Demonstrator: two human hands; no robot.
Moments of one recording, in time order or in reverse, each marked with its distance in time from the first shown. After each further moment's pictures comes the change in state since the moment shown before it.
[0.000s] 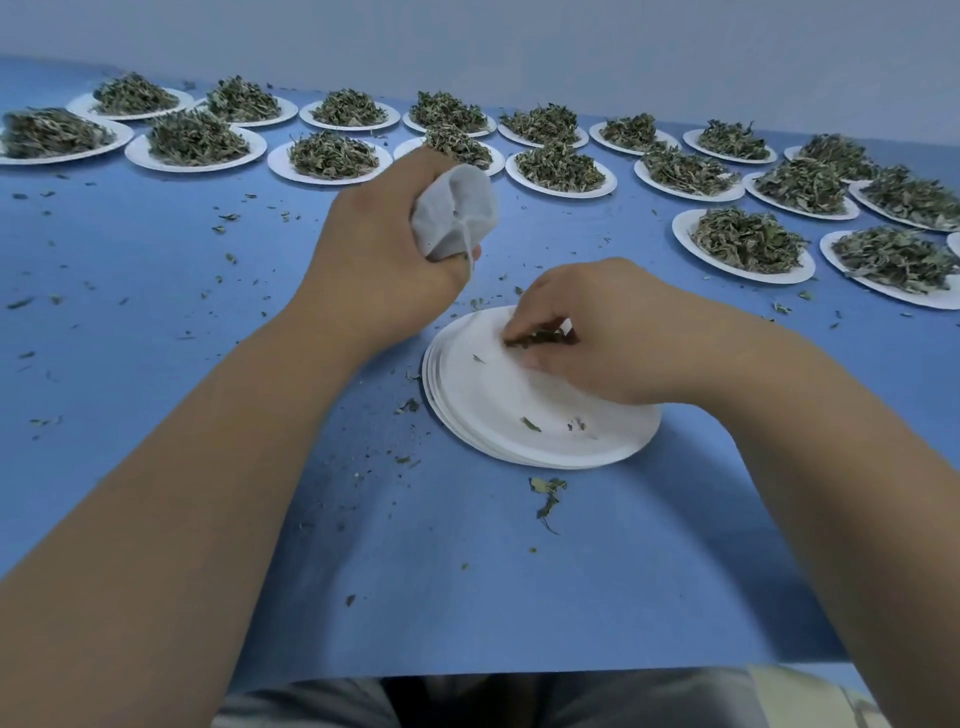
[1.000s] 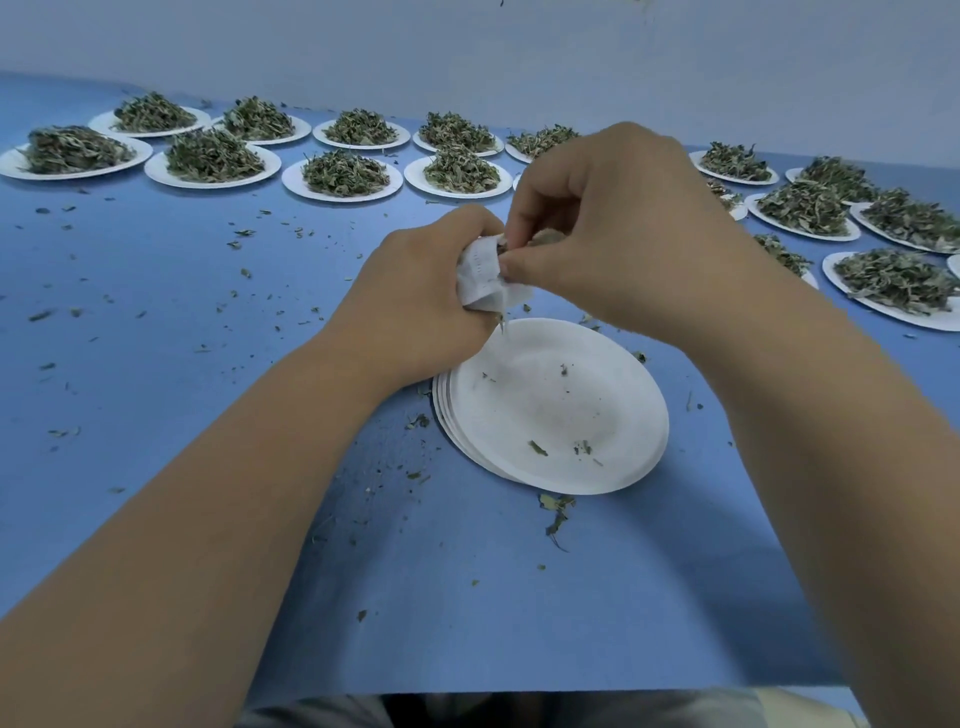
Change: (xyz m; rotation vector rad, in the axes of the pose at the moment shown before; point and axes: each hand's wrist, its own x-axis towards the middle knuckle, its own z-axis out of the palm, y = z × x) left_hand -0.004 -0.002 0.012 0.062 -0.141 0.145; right_hand 0.007 -0.049 -0.044 0.082 0.438 0.014
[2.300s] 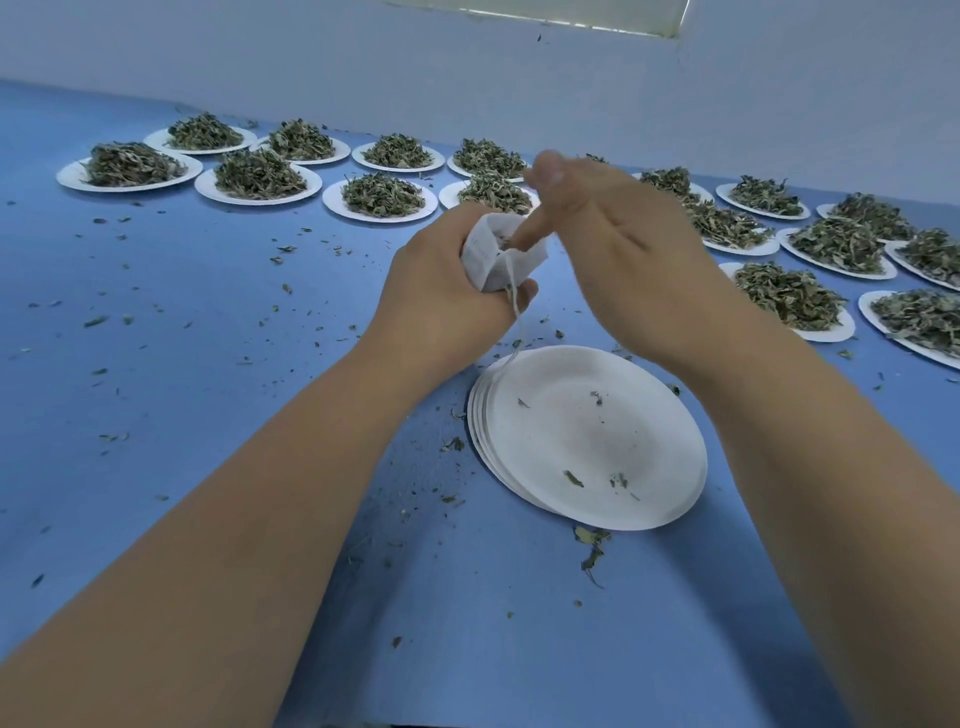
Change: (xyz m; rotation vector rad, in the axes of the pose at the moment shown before) left_hand 0.009 0.003 -0.007 -0.270 0.166 -0.268; right_hand 0.016 0.007 0.025 0.234 0.033 -0.051
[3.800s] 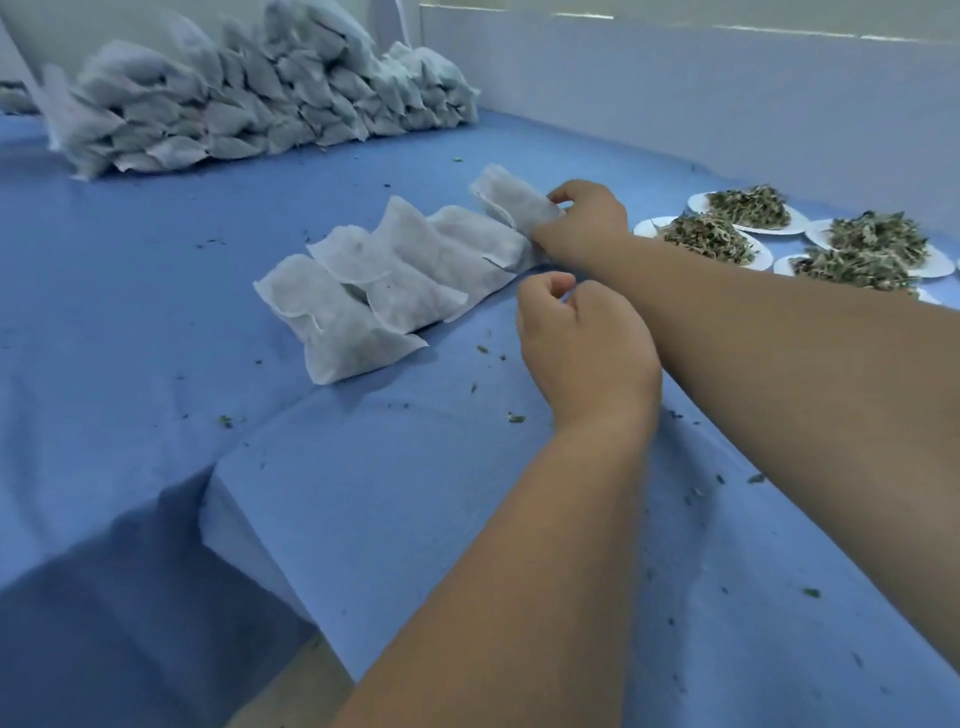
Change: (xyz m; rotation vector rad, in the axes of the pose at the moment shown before) left_hand 0.011 -0.177 -0.302 -0.412 1.120 -0.637; right_hand 0.328 -0.255 0.468 0.262 -0.289 -0.071
